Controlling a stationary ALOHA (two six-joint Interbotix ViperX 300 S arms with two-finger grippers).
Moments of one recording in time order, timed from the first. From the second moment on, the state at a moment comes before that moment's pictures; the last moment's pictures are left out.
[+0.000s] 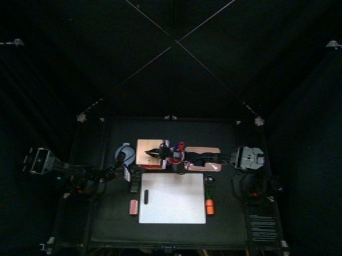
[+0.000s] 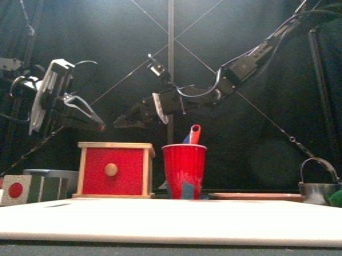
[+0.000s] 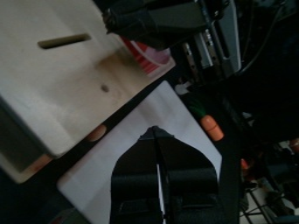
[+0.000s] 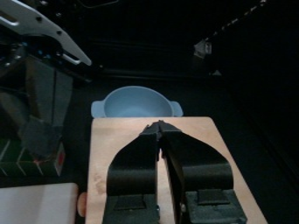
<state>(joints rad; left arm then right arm) -0.09 -0.23 1.18 -0.71 -0.62 -0.35 -0.32 0.39 0.27 -0.25 -0.51 -0.01</state>
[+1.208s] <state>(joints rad) -0.10 -0.11 1.06 -1.17 -0.56 -0.35 -0.29 0.43 0.23 -0.33 -0.42 -0.01</state>
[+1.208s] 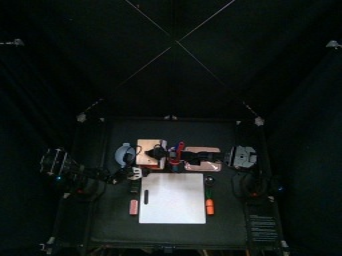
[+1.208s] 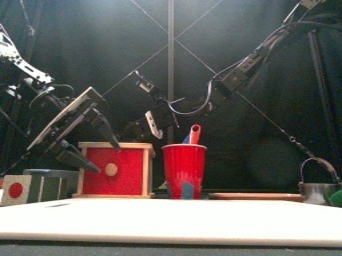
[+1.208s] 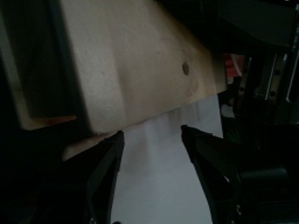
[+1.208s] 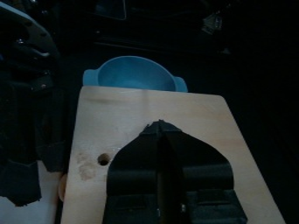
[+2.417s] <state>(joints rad) -0.08 0.02 1.00 -1.23 -0.64 -0.33 -0.28 0.43 0.22 -0.33 -0.39 -0.01</state>
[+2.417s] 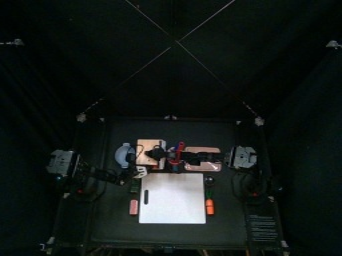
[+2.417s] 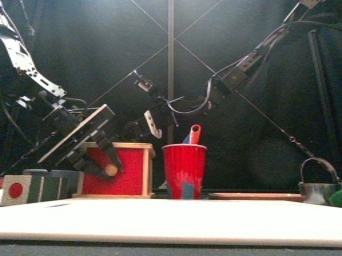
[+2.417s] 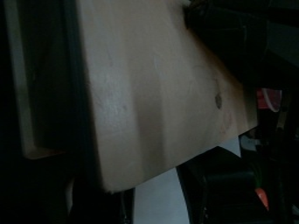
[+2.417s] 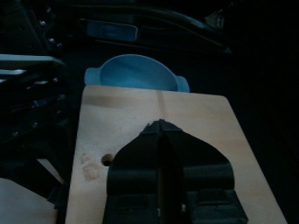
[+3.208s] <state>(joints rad) -0.16 0.01 0.96 -1.14 -0.34 -0.33 -0.27 0.44 0.21 -0.33 -0.35 -0.01</state>
